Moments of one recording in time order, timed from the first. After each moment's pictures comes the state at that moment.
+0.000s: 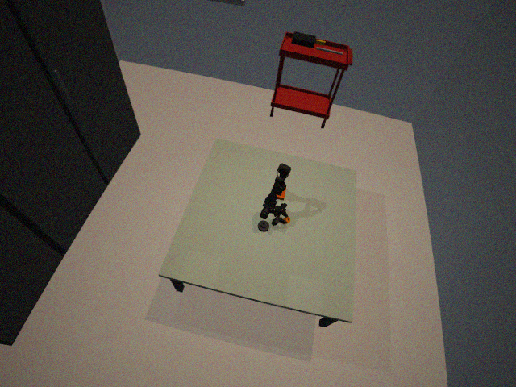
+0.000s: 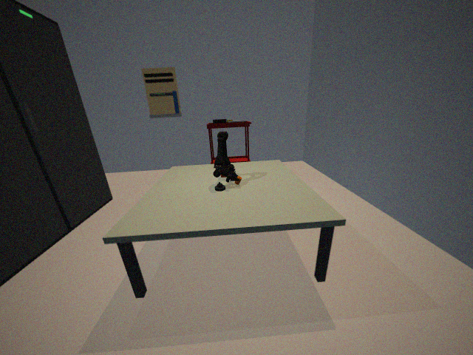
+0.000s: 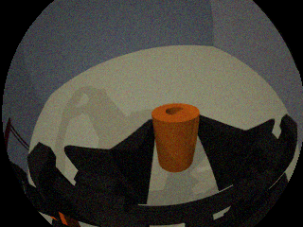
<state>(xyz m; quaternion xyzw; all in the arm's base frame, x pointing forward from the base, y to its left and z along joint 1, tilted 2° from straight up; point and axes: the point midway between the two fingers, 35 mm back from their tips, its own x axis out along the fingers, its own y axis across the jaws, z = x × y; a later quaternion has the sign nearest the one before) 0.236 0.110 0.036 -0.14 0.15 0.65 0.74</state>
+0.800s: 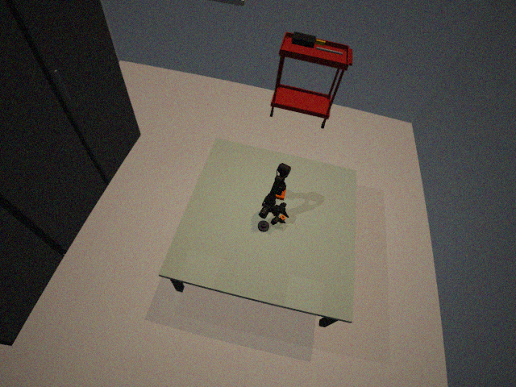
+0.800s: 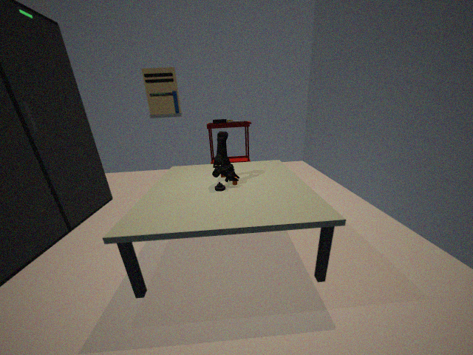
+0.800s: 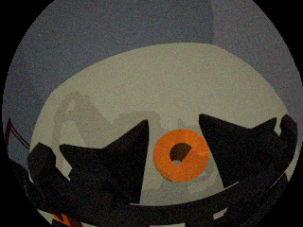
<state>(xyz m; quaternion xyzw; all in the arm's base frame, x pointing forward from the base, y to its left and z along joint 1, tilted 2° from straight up) 0.233 0.102 0.036 -0.15 0.16 0.64 0.73</state>
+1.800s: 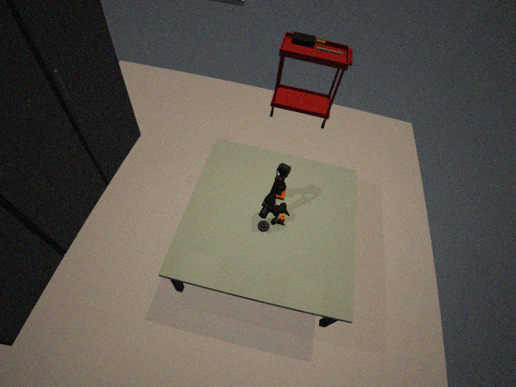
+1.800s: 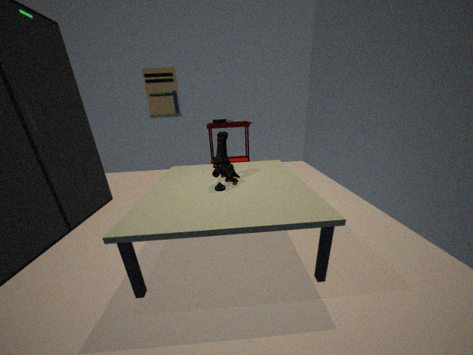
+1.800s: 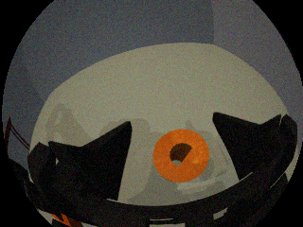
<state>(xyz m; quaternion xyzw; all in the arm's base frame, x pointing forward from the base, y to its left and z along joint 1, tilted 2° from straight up) 0.233 0.102 0.036 -0.15 0.16 0.64 0.73</state>
